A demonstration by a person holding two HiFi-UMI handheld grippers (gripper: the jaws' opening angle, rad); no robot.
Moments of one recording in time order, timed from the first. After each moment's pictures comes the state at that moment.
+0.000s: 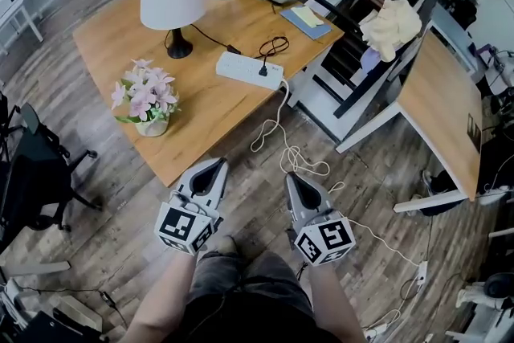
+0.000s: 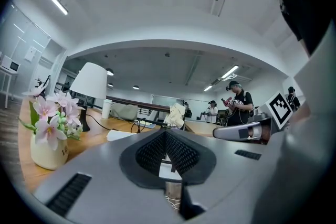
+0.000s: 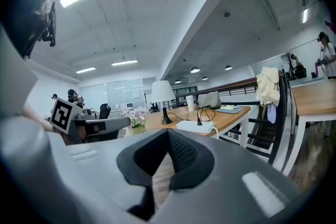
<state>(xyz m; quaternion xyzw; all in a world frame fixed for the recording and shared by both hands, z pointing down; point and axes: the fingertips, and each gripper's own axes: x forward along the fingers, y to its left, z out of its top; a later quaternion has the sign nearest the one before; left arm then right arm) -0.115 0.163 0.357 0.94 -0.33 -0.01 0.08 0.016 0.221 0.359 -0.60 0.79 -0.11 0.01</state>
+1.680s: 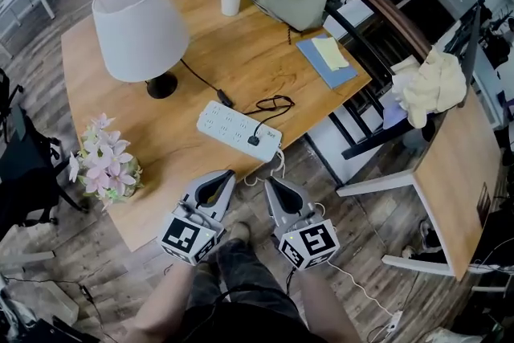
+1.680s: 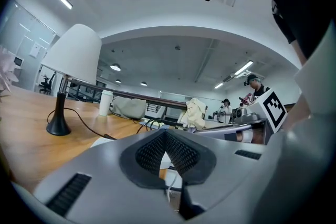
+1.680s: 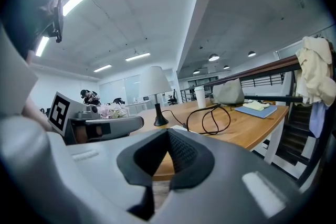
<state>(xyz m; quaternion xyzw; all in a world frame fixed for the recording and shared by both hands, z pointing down) 0.005 -0.032 0.382 0.93 -0.36 0.00 0.11 0.078 -0.016 0.391 -0.49 0.86 -0.13 -0.03</state>
